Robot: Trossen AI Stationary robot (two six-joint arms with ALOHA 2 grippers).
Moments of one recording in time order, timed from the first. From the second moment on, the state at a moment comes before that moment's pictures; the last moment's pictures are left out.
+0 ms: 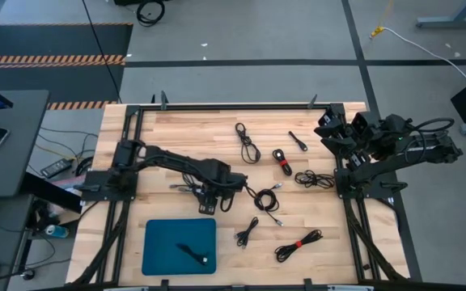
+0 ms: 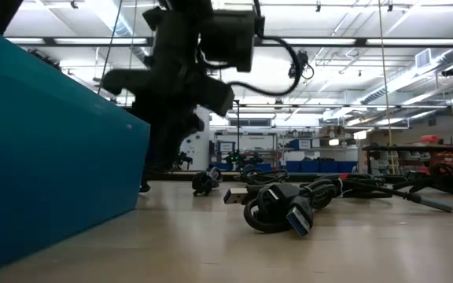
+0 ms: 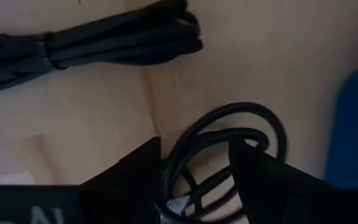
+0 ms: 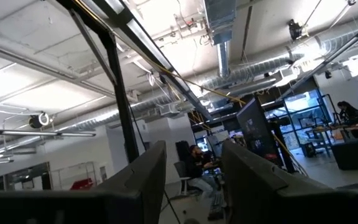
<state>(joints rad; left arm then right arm) -0.09 2.05 1.50 -1.04 0.05 0.10 0.10 0.62 0.69 0.48 -0.04 0.29</state>
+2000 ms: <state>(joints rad) -0.56 1.99 1.91 -1.47 0.22 -0.59 0.10 0.57 0.69 0.43 -0.08 0.30</state>
